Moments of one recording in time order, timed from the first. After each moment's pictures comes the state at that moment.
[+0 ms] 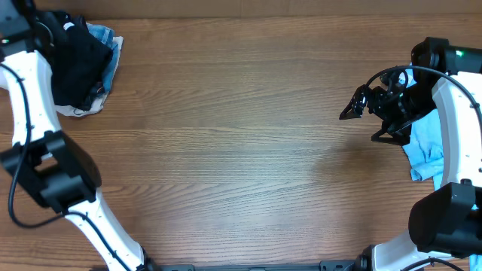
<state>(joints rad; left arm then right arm) 0.38 2.23 2.12 -0.59 -0.02 -0.15 -0.17 1.76 1.69 -1.59 -0.46 0.16</state>
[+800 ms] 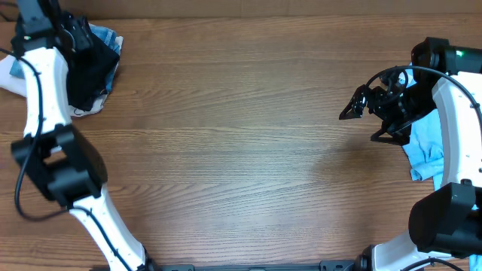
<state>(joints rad) 0.33 2.20 2.13 -0.69 -0.01 -0.16 -0.17 1.76 1.69 -1.60 -0.49 0.15</state>
